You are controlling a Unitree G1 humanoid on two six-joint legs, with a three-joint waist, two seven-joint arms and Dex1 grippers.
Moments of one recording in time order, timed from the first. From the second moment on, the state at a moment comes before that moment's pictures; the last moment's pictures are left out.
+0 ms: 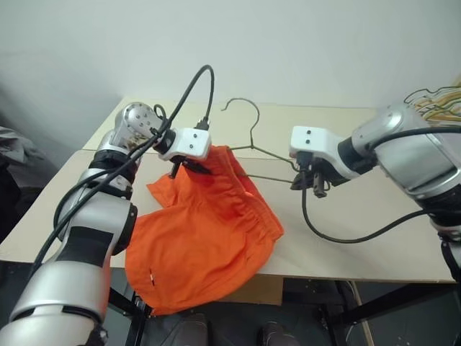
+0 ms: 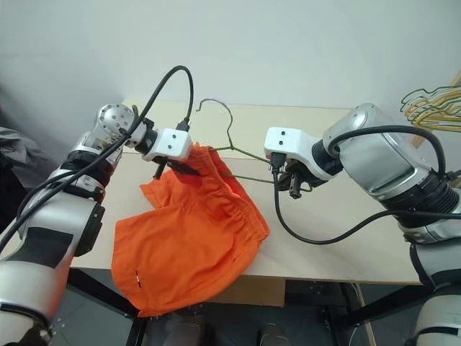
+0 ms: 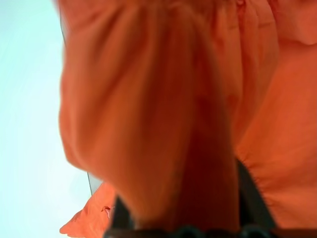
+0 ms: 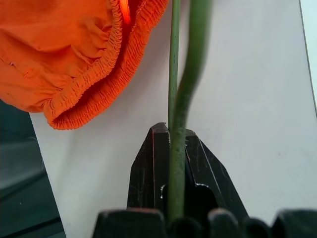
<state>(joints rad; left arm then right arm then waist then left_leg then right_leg) -1.32 0.48 -0.31 1.20 0.23 -0.56 -1.48 -1.13 -0.97 0.61 -0.17 0.16 1.06 1.32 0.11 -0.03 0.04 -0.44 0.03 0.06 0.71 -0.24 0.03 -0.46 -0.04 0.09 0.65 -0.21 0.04</state>
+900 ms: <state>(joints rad) -1.30 0.50 -0.20 1.20 0.16 -0.33 -1.53 -0.44 -1.01 -0.33 -0.50 0.34 1.34 1.02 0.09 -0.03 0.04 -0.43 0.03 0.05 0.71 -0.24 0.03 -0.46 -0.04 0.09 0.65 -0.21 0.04</state>
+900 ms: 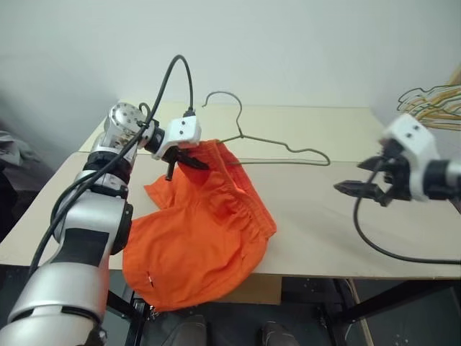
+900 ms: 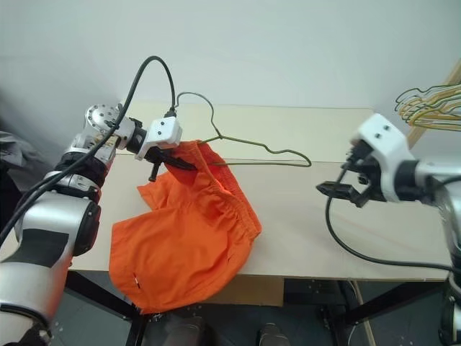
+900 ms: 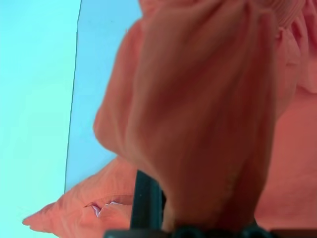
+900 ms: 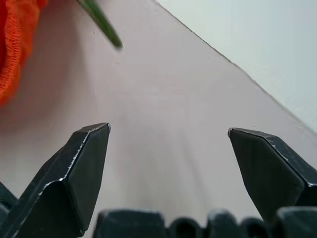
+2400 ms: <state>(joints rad) -1.21 0.55 -0.22 1.13 0.11 -0.34 -1.60 -0.22 -0.57 -0.21 -0.57 0.60 1.36 0.57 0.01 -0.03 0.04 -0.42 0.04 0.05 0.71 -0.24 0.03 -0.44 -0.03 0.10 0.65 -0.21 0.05</state>
